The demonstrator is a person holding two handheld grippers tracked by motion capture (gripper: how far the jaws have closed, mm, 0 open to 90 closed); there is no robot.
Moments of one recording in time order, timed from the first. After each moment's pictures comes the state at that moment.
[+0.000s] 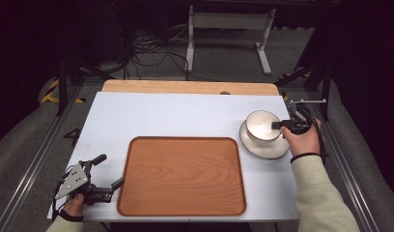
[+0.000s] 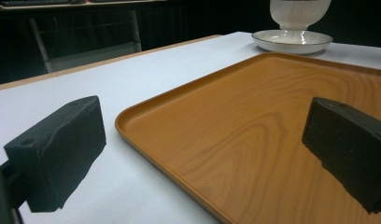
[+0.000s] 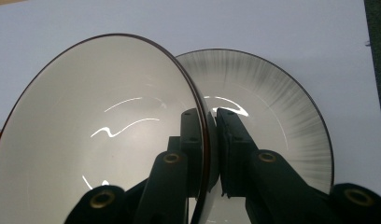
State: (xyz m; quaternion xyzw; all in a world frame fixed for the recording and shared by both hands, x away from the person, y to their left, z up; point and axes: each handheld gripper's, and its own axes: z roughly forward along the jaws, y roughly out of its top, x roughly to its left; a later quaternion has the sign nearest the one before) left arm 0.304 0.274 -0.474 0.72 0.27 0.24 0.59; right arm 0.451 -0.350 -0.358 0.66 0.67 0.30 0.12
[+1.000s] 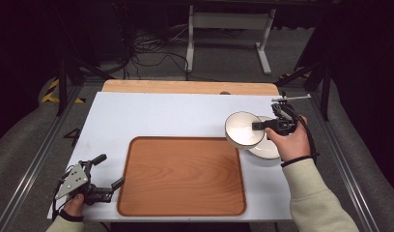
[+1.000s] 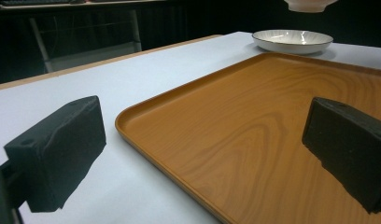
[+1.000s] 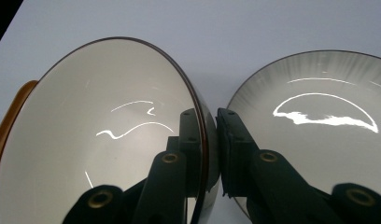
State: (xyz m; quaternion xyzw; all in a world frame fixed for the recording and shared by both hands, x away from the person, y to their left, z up) left arm 0.305 0.274 -0.474 0.72 0.27 0.24 0.59; right arm 0.426 -0.284 -0.322 0.60 0.72 0.34 0.07
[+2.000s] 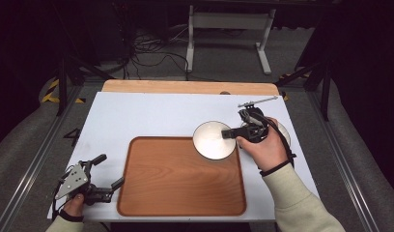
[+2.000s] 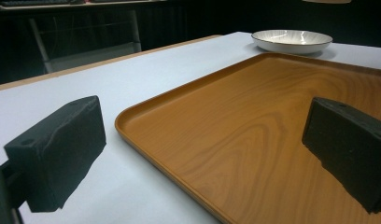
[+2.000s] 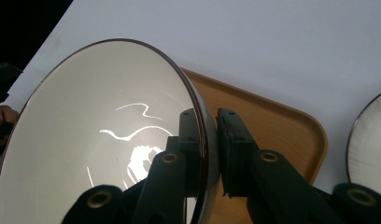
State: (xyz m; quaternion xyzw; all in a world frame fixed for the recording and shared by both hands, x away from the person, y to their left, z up) left arm 0.304 0.274 -0.474 0.72 0.27 0.24 0.59; right arm 0.399 -0.197 -0.307 0.51 0.78 0.35 0.04
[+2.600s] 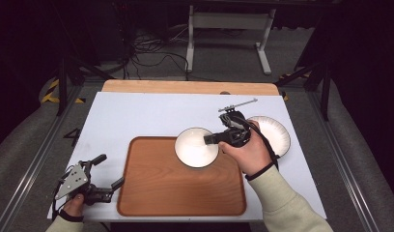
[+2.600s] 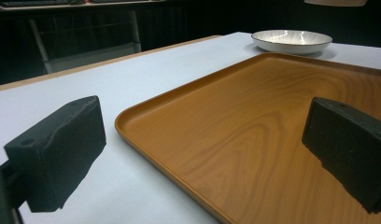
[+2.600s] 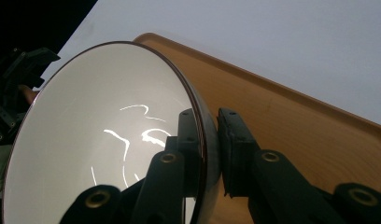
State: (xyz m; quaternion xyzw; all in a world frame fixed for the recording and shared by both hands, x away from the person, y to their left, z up) left arm 0.304 0.274 -0.474 0.72 0.27 0.24 0.59; right arm 0.391 -0.153 -0.310 0.48 0.80 0.35 0.00
